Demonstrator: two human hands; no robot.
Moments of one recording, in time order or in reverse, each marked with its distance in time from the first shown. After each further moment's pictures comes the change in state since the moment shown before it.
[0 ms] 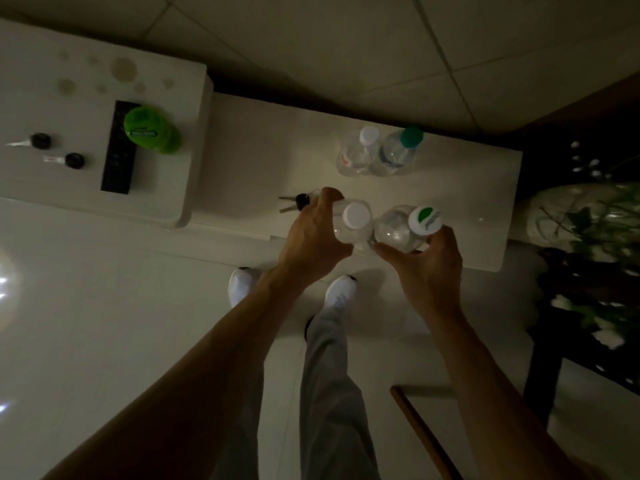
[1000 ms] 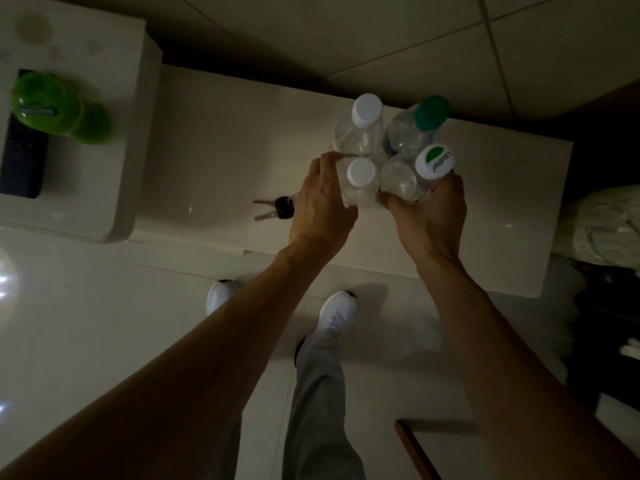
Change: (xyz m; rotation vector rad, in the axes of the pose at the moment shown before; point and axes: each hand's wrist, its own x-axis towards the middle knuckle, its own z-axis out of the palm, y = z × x) left_hand 0.111 -0.044 0.098 0.032 0.259 0.037; right_hand 0.131 0.044 0.061 0.086 0.084 -0.019
